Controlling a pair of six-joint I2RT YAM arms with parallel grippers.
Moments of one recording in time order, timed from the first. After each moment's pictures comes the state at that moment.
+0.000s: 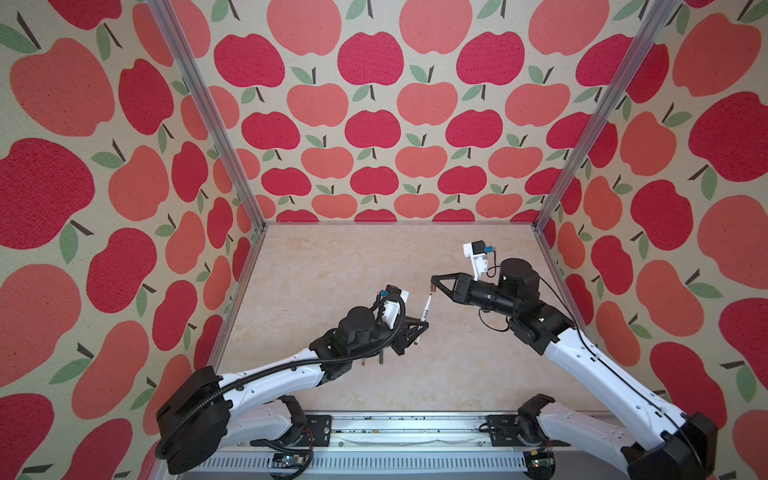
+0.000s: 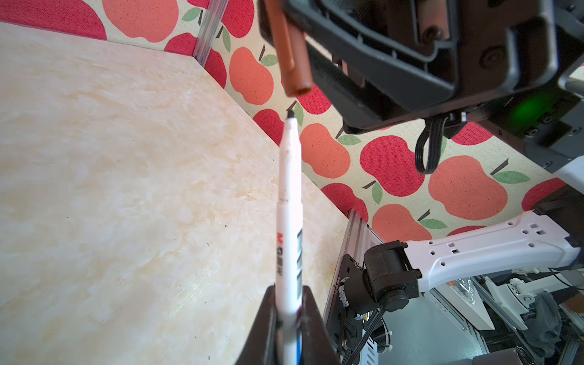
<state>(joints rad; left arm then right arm) -0.94 1.15 0.56 0.41 0.28 -0.55 0.62 1.03 0.89 -0.12 -0.48 0.78</state>
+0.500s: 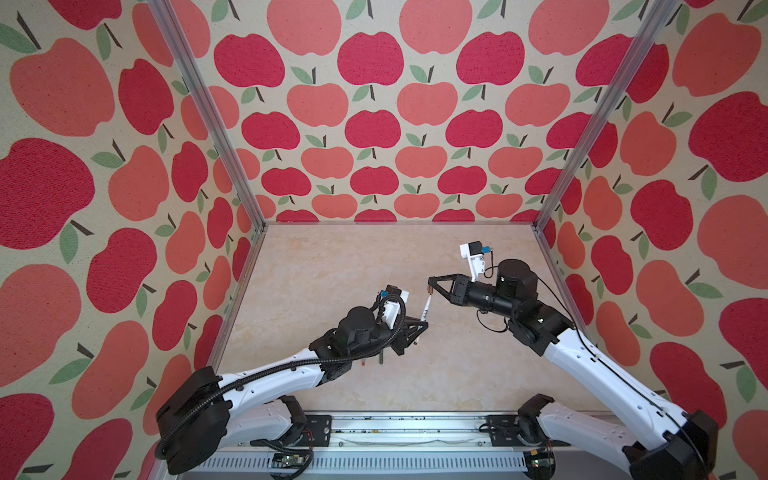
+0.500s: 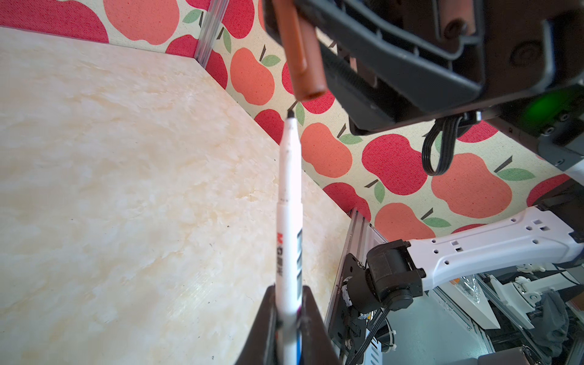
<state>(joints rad) -0.94 1.15 0.56 0.40 0.28 -0.53 0.65 1.03 0.89 -0.12 -0.47 0.78</state>
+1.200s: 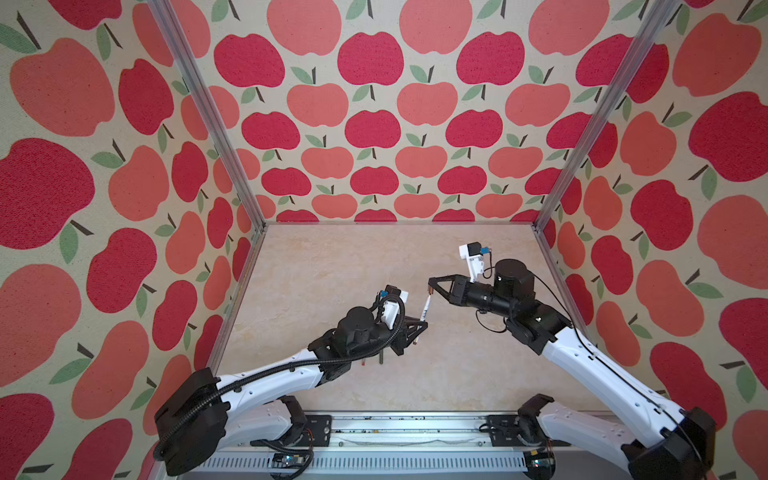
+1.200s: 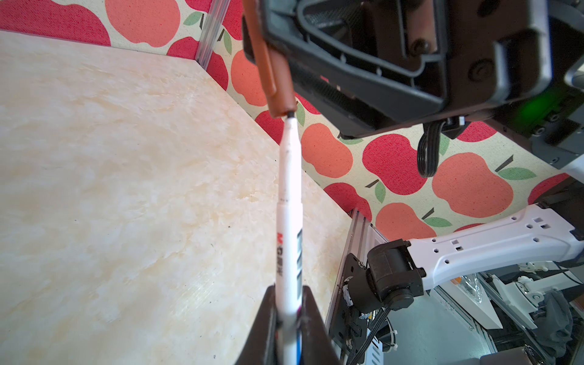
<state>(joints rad) -0.94 1.14 0.56 0.40 0.27 -0.53 0.65 1.04 0.89 -0.14 -0.44 0.75</state>
